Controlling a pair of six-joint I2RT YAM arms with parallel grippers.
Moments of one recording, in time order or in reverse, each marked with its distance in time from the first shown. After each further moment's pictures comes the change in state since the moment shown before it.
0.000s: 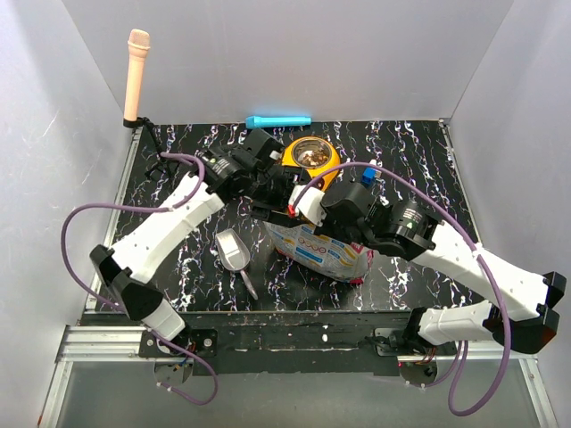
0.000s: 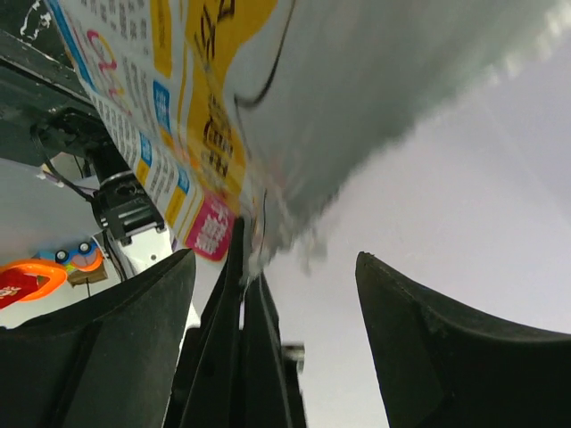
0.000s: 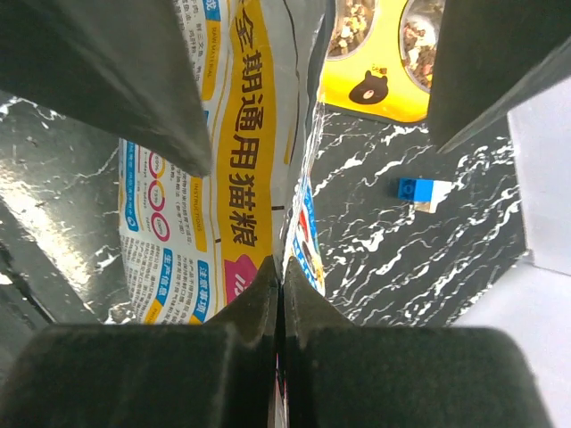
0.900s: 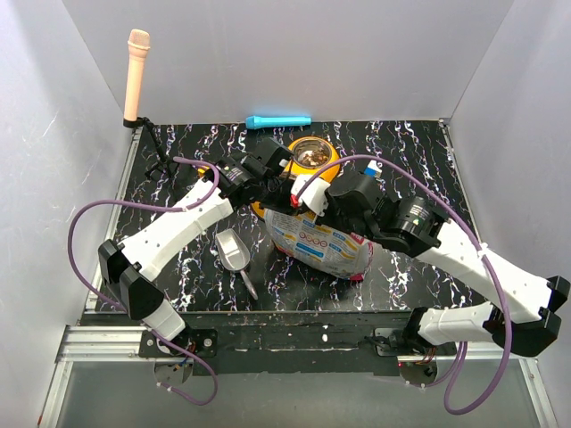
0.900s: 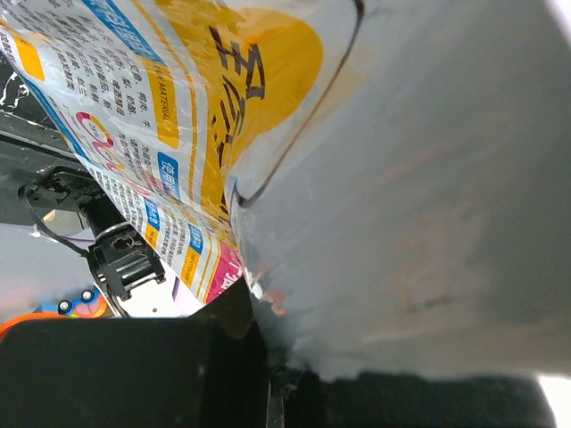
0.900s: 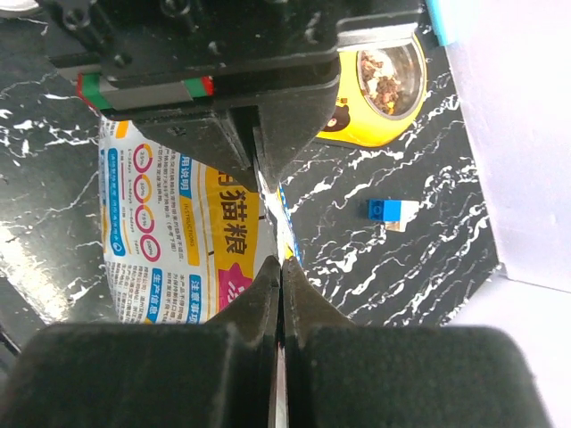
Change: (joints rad) left arm -0.014 0.031 -0.123 0.175 -0.090 0.040; right arm -0.026 0.000 0.013 0.074 0.034 -0.086
